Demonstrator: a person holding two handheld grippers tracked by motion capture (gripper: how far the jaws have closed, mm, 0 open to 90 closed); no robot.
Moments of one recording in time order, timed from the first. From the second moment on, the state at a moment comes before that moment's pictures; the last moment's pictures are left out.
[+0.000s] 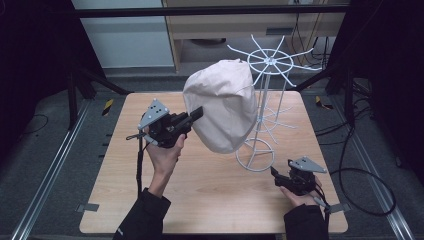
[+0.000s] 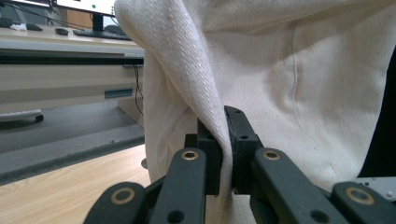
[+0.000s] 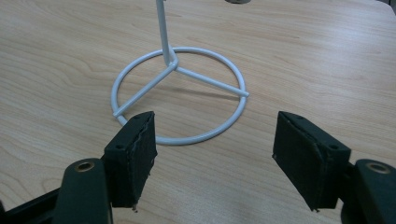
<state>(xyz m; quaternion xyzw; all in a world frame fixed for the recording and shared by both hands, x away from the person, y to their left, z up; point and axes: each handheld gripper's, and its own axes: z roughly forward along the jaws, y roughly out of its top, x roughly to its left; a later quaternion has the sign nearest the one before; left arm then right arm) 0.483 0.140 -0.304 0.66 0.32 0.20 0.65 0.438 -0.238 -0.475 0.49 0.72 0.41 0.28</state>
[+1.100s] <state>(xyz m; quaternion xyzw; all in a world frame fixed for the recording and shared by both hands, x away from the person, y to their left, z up) 0.480 0.151 -0.310 0.68 0.32 0.23 0.62 0.437 -0.238 -0.474 0.50 0.71 0.41 0.28</state>
